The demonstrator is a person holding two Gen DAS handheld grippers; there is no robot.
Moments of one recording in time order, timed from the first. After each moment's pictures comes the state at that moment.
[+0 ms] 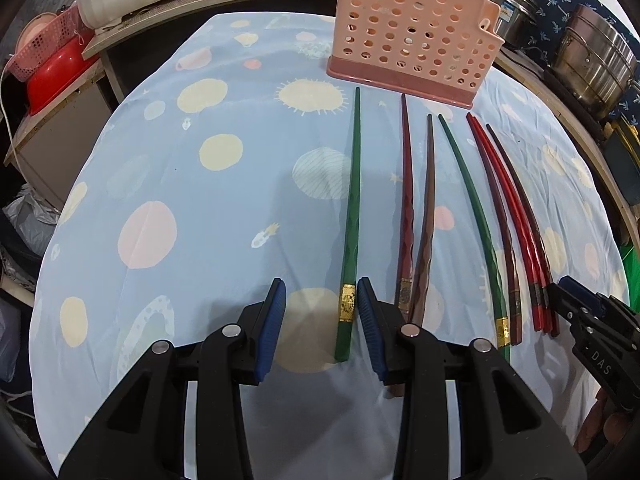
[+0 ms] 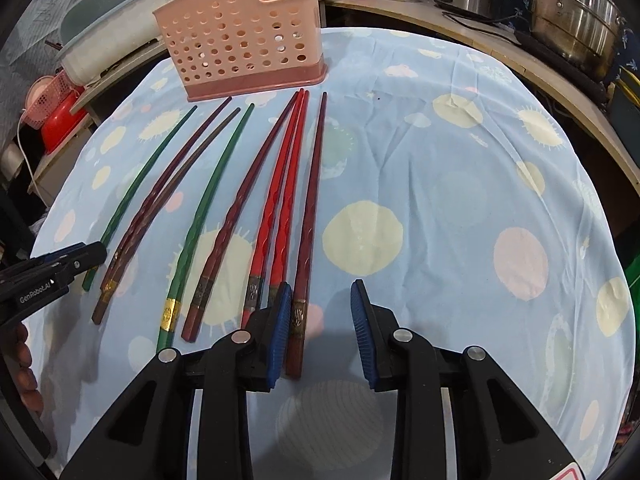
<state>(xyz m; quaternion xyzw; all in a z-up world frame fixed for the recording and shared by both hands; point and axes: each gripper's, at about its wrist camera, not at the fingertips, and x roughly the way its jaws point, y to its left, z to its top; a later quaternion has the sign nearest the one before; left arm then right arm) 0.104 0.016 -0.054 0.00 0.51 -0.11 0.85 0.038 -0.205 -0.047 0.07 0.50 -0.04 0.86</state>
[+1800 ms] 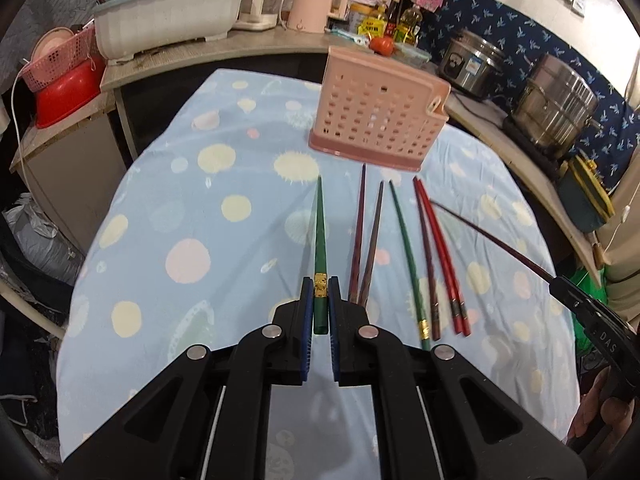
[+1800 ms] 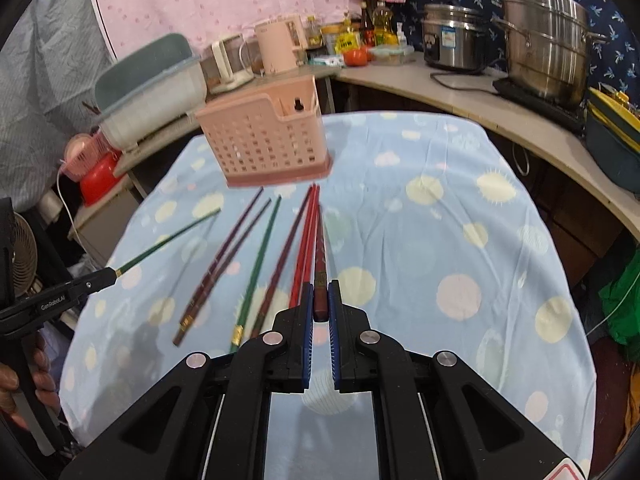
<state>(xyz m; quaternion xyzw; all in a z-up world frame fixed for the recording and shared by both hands) 0.066 0.042 0.038 -0.05 0.45 -0.15 0.88 -0.013 -0.228 0.053 0.11 0.40 -0.02 0.91</state>
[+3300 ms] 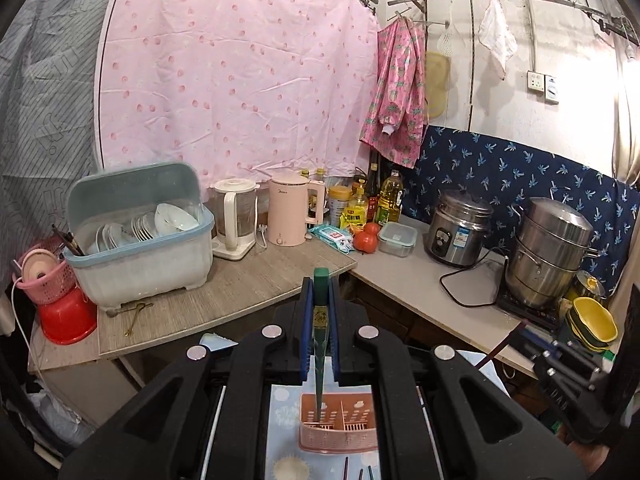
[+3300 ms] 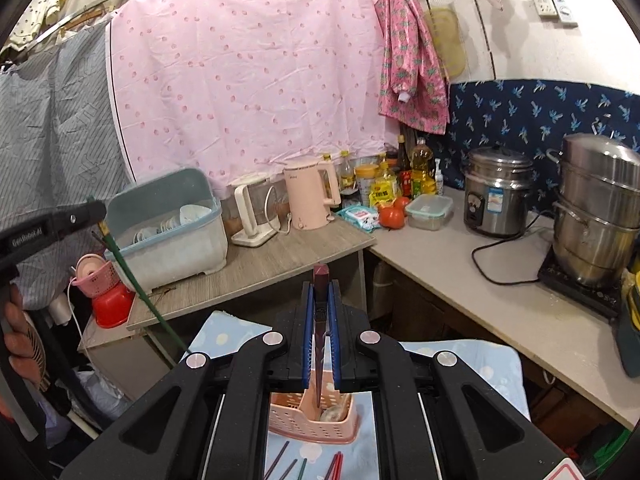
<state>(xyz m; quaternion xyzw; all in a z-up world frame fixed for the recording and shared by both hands) 0.252 -0.020 0.296 -0.02 0.21 -0.15 0.97 0.198 -0.252 0.234 0.09 0.23 0.01 0.97</state>
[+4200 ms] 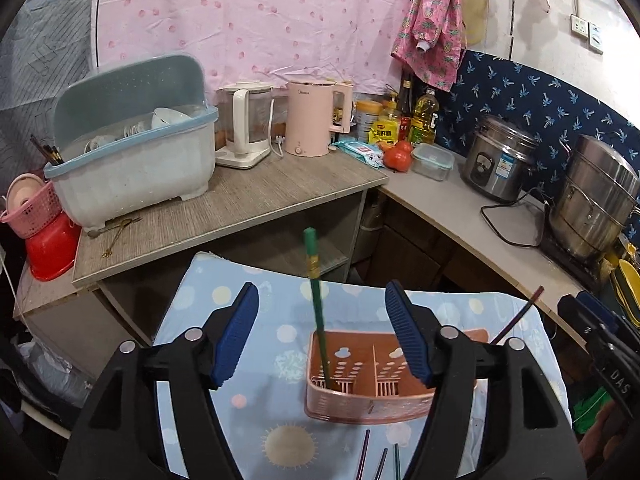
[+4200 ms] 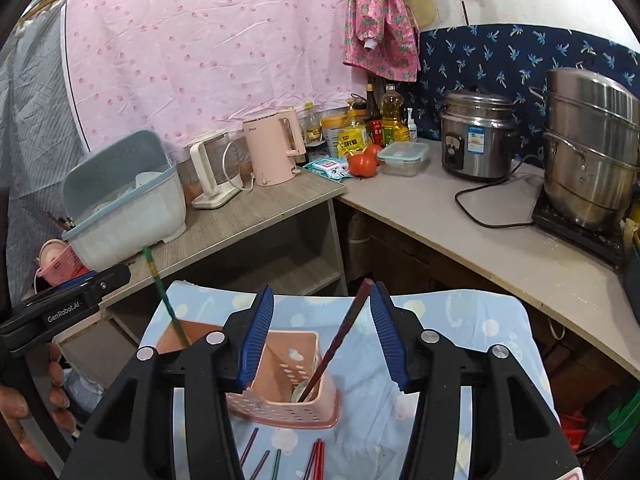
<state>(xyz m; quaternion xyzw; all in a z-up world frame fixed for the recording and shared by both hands) 0.303 -0.036 0.155 -0.01 0.32 -0.10 0.94 0.226 -0.263 0.153 0.11 0.28 -0.04 0.95</state>
